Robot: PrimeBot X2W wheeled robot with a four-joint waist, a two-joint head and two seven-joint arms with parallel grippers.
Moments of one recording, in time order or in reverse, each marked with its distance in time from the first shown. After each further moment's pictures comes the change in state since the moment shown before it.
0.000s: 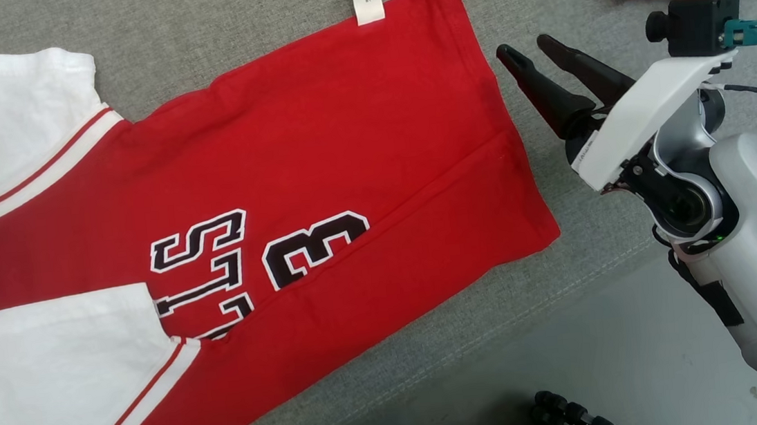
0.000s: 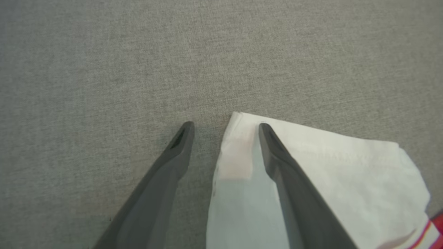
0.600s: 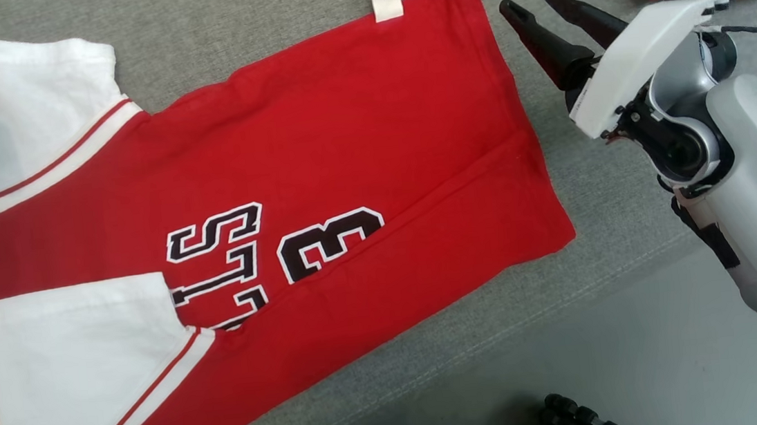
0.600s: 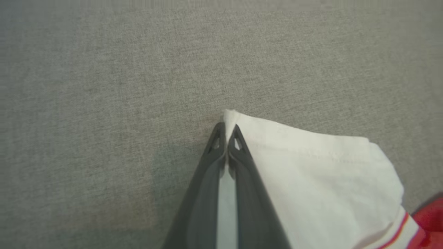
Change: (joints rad) left arm -0.002 -0.055 -0.024 0.019 0.008 -0.053 -0.087; right arm -0.165 -0.022 0.056 0.150 -0.021 0.000 0.001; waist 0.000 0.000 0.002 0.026
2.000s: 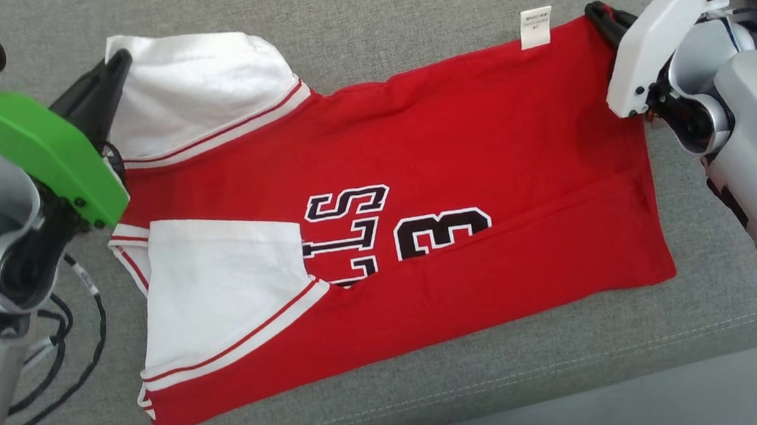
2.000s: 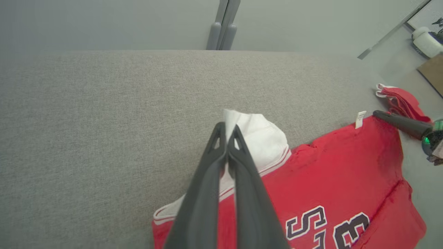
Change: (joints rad) left arm 0.204 -0.109 0.029 -0.320 -0.119 -0.063 -0.184; right arm -0.204 -0.038 0.138 0.488 -0.094 0.000 -0.075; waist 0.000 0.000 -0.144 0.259
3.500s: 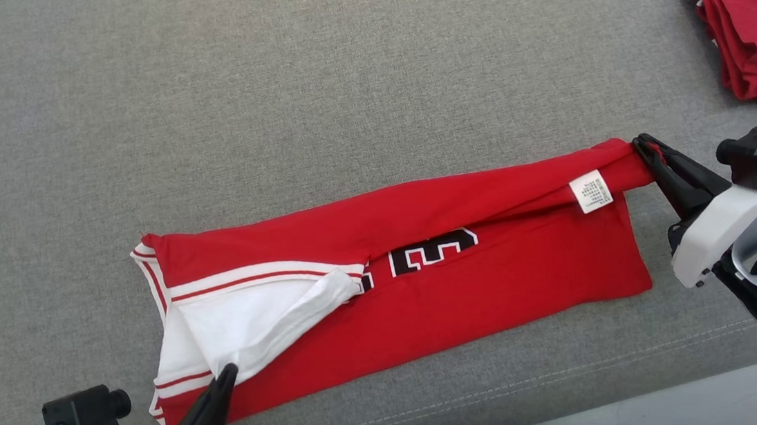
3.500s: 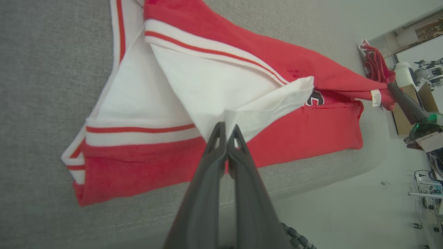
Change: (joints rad) left arm 0.832 0.009 0.018 -0.359 -0.120 0.156 -0.317; right arm 0.466 -0.263 0.105 -0.360 -0.071 0.000 -0.414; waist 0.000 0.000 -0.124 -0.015
